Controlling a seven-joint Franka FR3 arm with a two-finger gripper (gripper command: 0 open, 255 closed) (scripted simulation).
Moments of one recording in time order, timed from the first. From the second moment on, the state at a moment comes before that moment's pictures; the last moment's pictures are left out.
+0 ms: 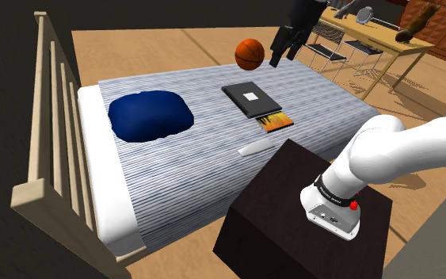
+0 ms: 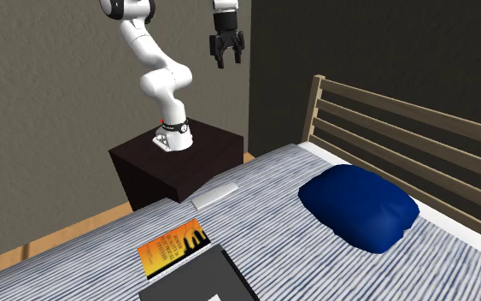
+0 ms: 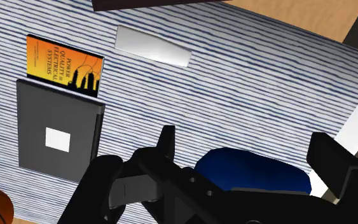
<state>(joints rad) -0.02 -0.78 0.05 -2.36 0.03 1.68 0.11</state>
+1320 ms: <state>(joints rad) 0.06 -0.69 -0.24 -2.86 -0.17 2.23 -0.56</state>
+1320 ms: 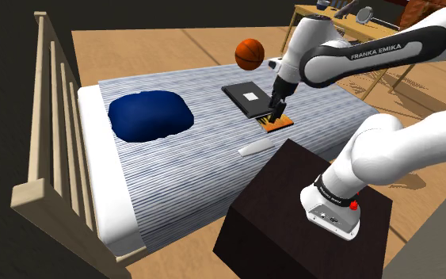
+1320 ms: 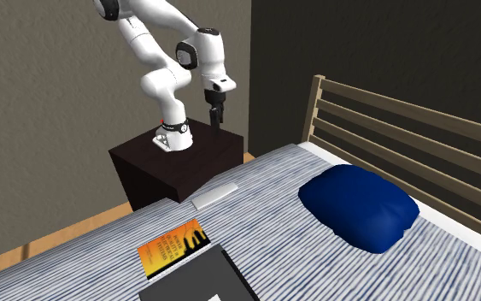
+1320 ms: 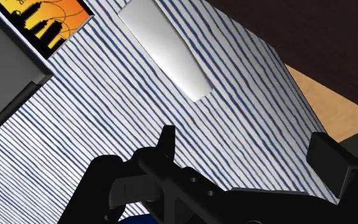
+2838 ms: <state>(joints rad) -0.09 0.38 -0.13 -2.70 0.59 3.08 -2.00</state>
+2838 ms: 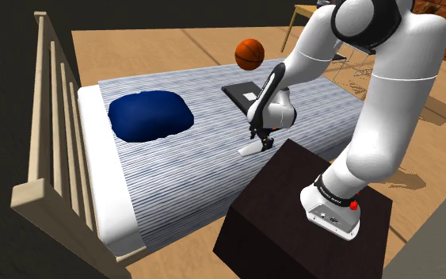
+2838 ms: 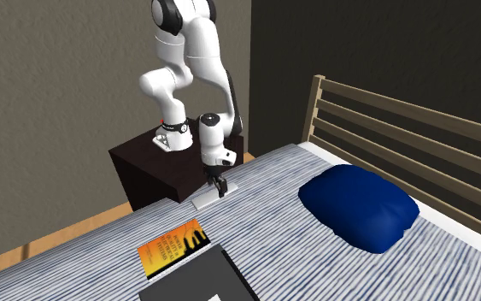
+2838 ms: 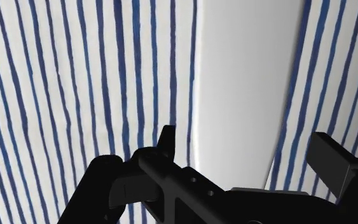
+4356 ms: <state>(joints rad) -0.17 0.45 -0.04 -2.67 0.62 3.13 -2.04</state>
